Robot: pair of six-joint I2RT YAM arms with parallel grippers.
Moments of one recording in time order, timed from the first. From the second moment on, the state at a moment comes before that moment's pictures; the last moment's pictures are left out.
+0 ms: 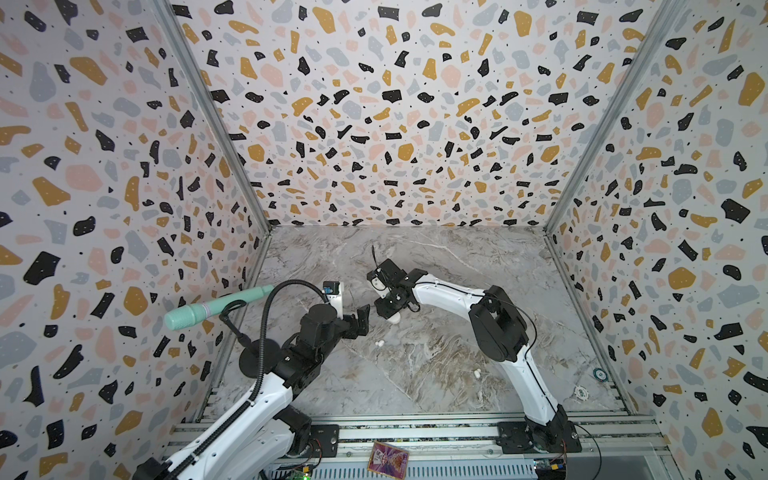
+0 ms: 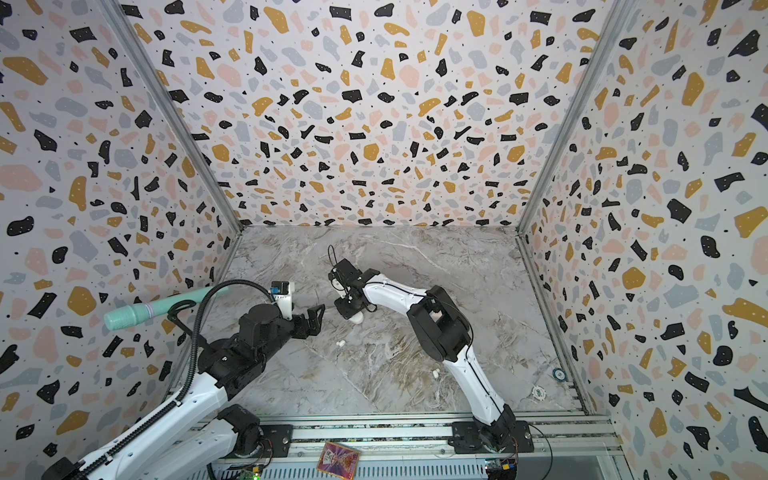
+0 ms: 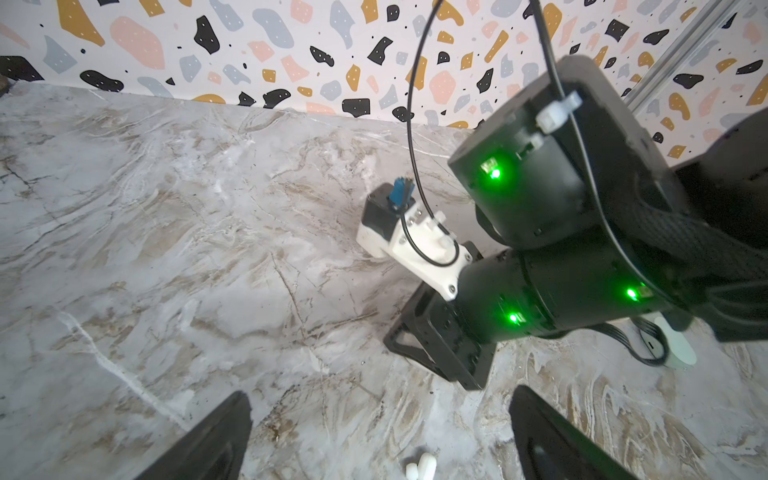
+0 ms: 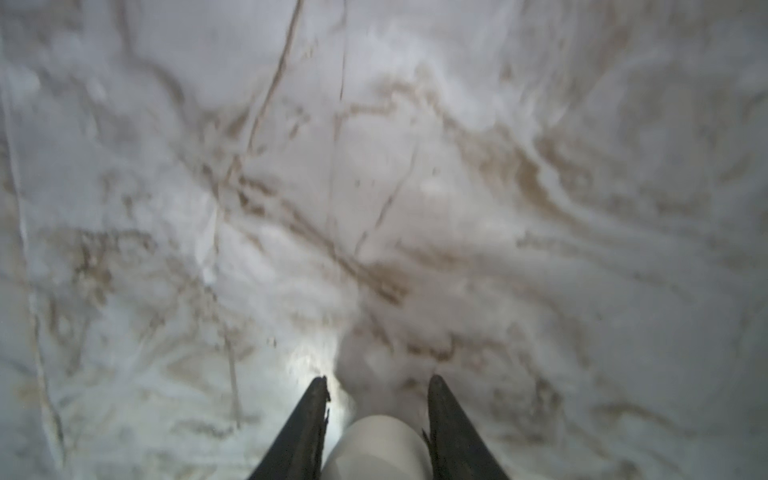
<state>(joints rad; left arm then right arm) -0.50 0.80 0.51 -0.14 -0.14 -0.33 0.85 2.26 1.78 -0.66 -0.11 0.07</state>
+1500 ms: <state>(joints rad) -0.50 0.78 0.51 -0.16 -0.14 -0.33 0.77 1.99 1.59 -0.76 -0.03 0.11</state>
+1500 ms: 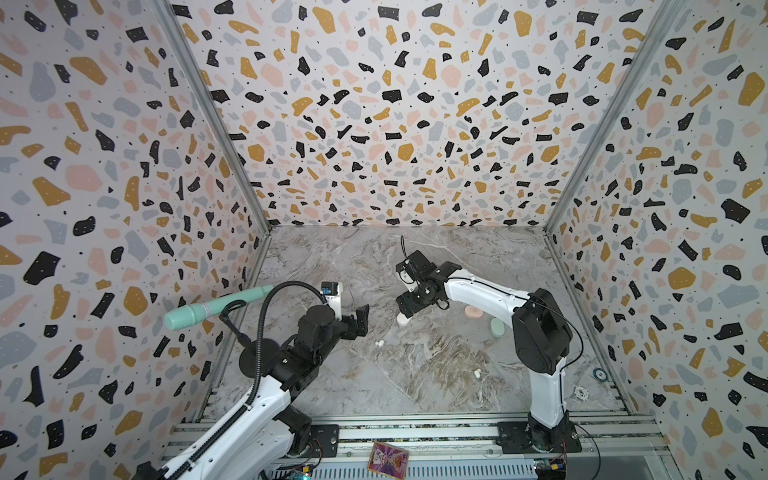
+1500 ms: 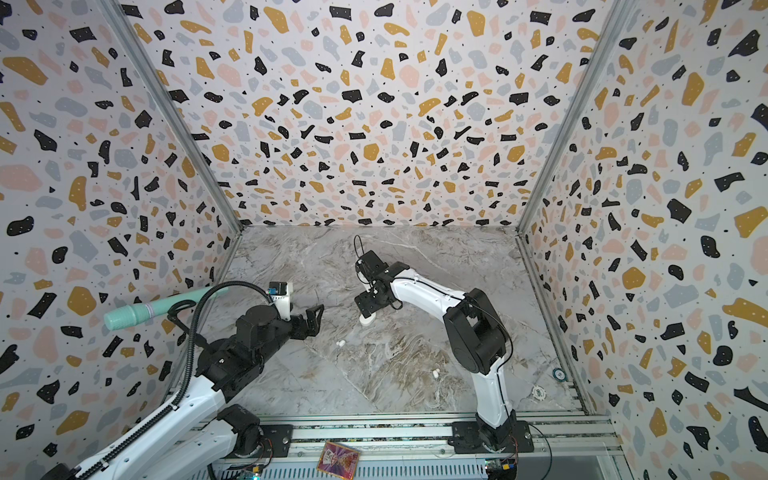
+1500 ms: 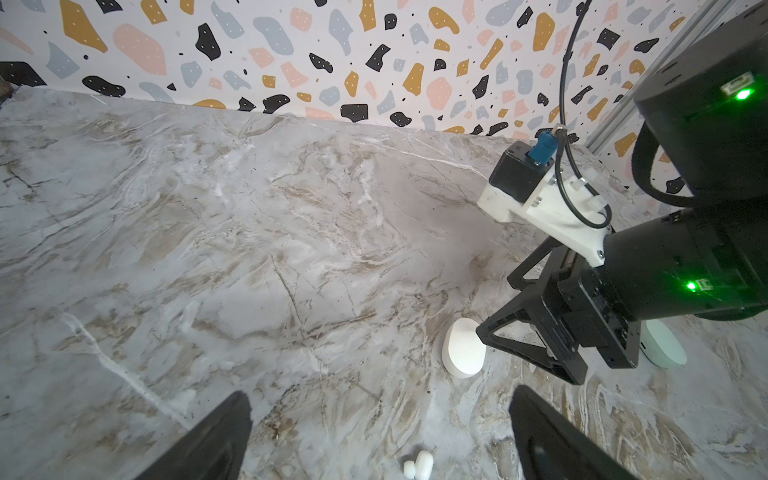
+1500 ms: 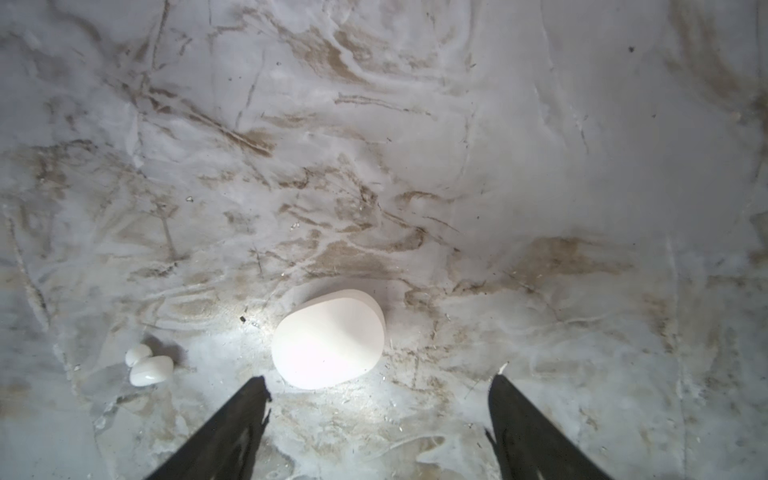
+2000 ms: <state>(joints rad) -0.50 0.78 0.51 -0.16 -0.13 -0.33 0.84 2.13 1.70 -0.84 -0.02 0.04</state>
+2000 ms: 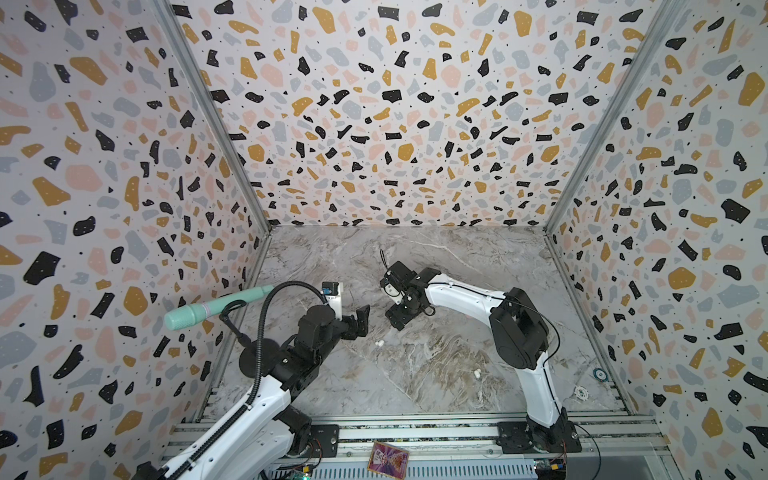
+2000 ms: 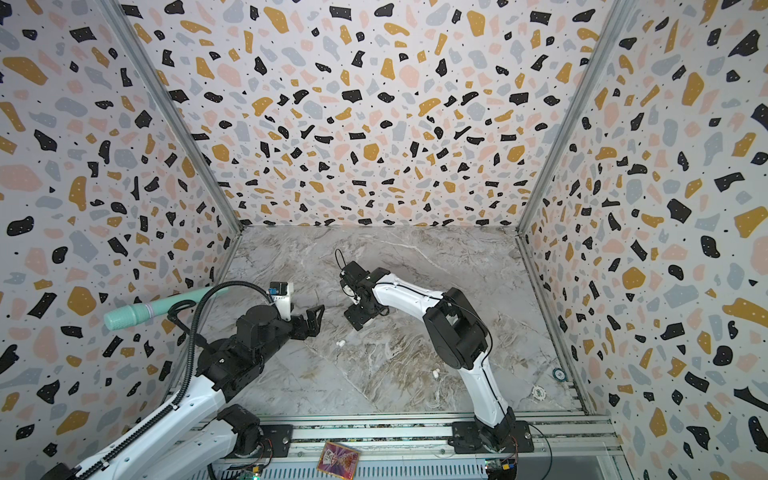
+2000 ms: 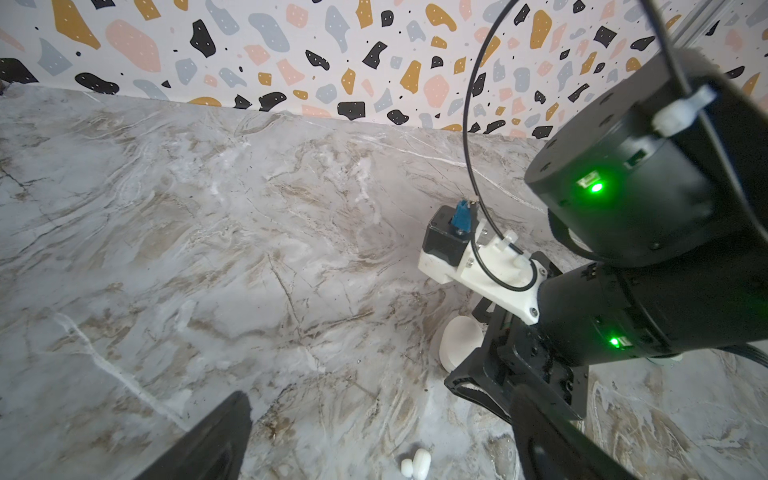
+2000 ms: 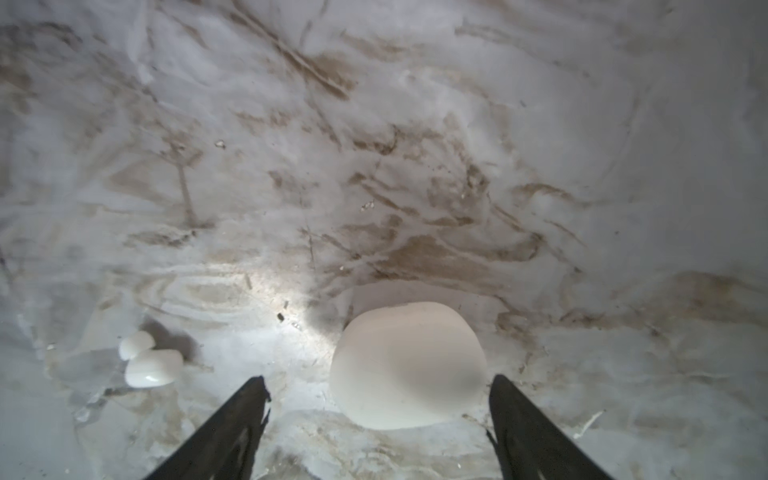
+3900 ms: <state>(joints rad) -0.50 0.78 0.51 -0.16 -0.13 -0.33 0.82 2.18 1.74 -0.86 0.02 0.04</state>
